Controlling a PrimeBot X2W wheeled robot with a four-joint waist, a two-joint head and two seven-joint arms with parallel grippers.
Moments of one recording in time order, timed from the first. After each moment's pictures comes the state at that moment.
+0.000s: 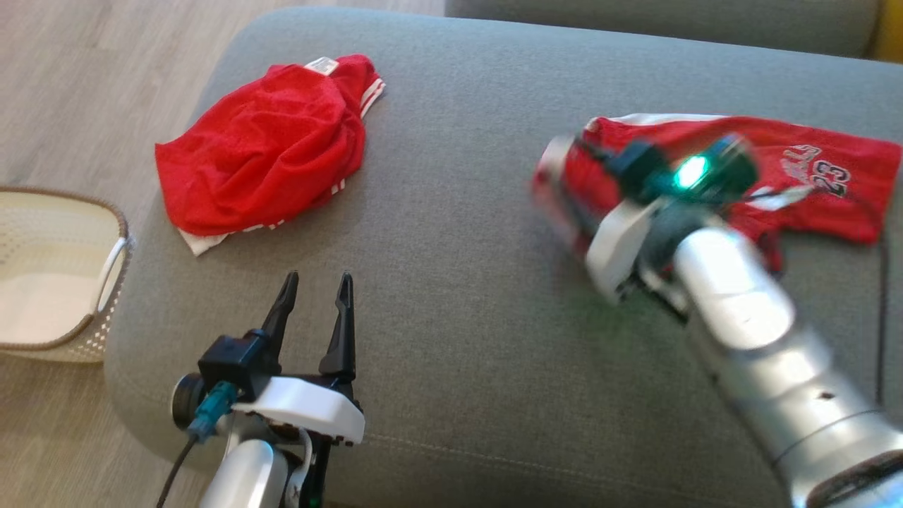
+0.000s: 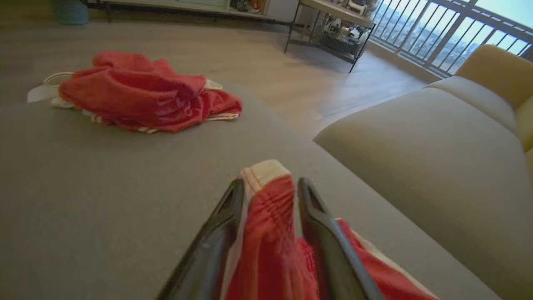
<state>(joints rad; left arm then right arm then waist) -0.10 0.05 -0.31 0.21 -0.27 0.05 -0.26 -0.76 -0.14 0.46 0.79 0.03 0.13 -0.13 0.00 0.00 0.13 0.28</state>
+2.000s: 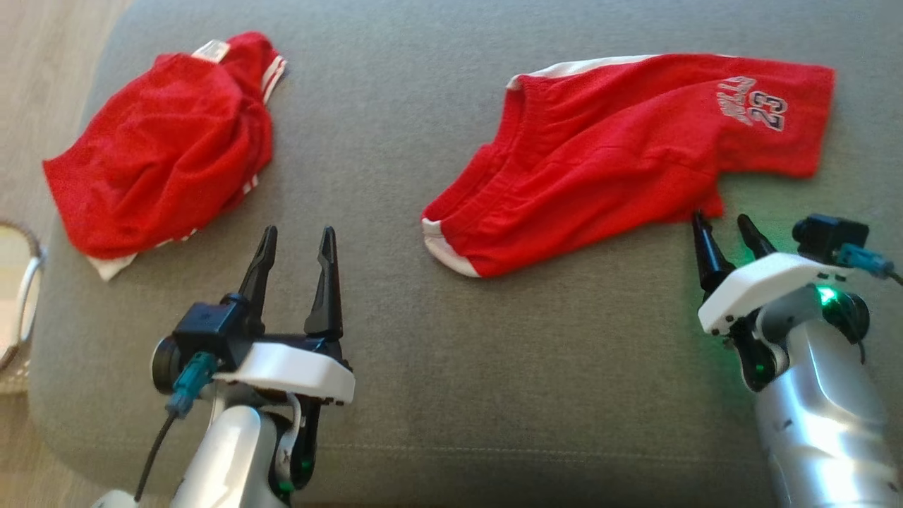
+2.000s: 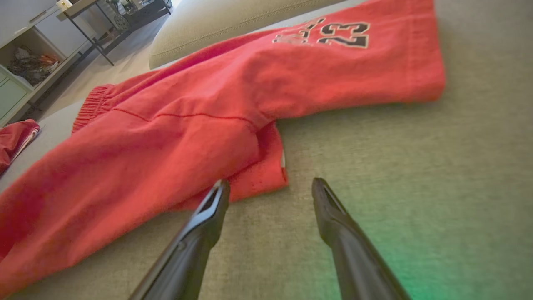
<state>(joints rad) -0.15 0.05 -0.28 0.16 -0.26 0.07 -0.26 -0.51 -0.05 -0.20 0.78 0.22 0.13 -0.10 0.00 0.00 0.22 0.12</state>
